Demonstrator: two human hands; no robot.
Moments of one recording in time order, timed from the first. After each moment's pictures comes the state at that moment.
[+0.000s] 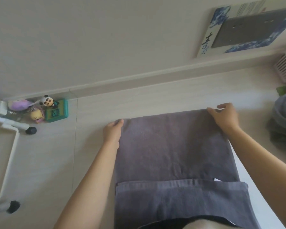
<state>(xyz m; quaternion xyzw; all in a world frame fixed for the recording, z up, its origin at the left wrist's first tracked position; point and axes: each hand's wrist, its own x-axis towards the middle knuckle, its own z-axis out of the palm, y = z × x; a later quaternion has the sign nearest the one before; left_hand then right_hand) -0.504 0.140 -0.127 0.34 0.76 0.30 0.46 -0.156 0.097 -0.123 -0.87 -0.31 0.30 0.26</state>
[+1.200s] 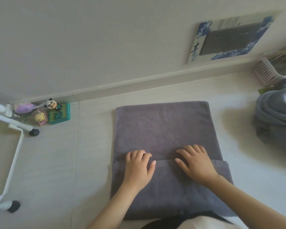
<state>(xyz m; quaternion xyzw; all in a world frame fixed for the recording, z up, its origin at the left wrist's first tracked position) -0.485 -0.005 -0.151 0.84 0.51 0.11 0.12 -0.250 -0.041 -0.138 -0.67 -0.73 0.11 0.05</state>
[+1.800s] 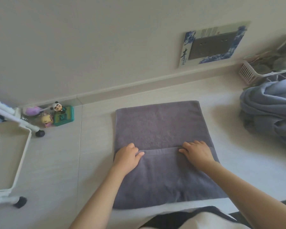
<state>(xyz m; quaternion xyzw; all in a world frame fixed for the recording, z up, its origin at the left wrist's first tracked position) -0.516 0.021 -0.126 0.84 0.52 -0.03 0.15 -0.246 -0.043 -0.122 -0.71 -0.69 0.10 -0.10</state>
